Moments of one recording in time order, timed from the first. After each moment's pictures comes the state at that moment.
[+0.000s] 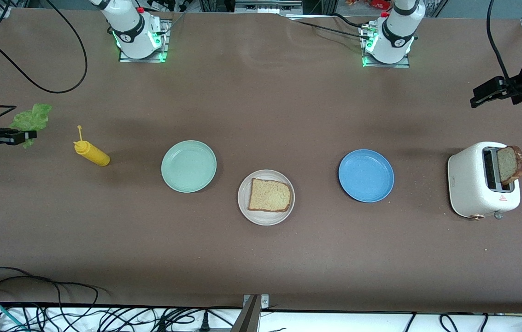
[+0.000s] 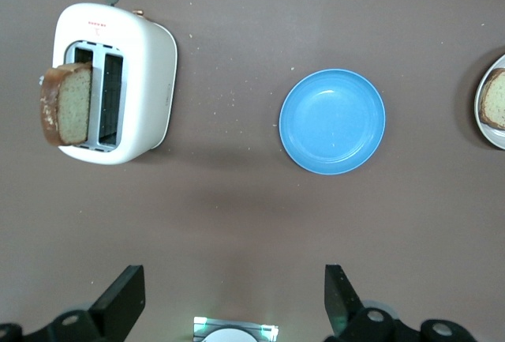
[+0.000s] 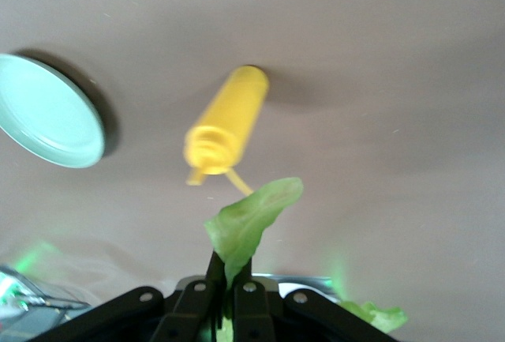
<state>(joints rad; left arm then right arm) -0.07 0.06 0.08 -1.48 -0.01 1.41 -0.11 0.06 0.55 -0.47 -1.32 0.38 1.24 -0.09</state>
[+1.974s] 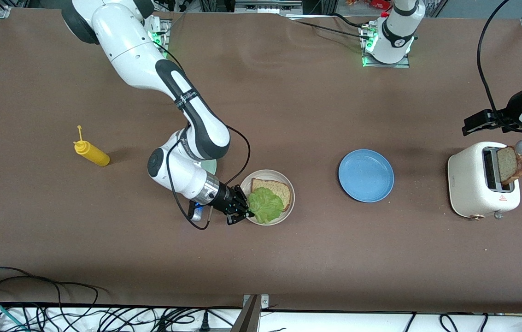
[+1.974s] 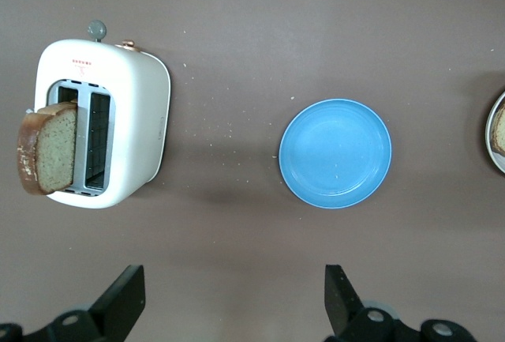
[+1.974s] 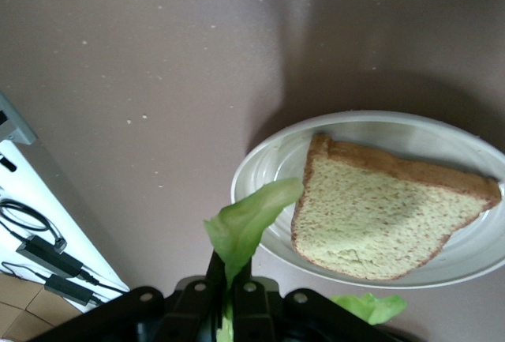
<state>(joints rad) -0.04 0.14 0.05 -1.47 -0.01 1.50 -0.09 0.49 0.96 0.08 -1.23 0.80 2.61 1.40</state>
